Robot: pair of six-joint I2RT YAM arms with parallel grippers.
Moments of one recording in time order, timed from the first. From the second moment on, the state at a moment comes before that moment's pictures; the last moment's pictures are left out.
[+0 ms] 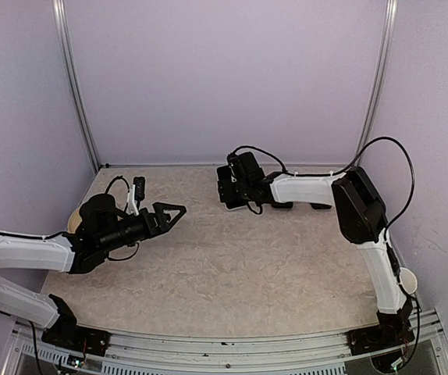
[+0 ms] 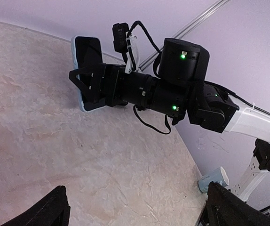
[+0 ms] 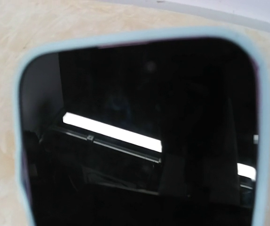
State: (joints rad) left arm -0.67 1.24 0.46 0.62 0.20 -0.75; right arm 0.72 2.34 1.84 -0.10 0.26 0.29
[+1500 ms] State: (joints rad) left arm -0.67 1.22 0.46 0.61 0.19 -0.75; right arm 0.64 2.54 1.99 -0.04 0.25 0.52
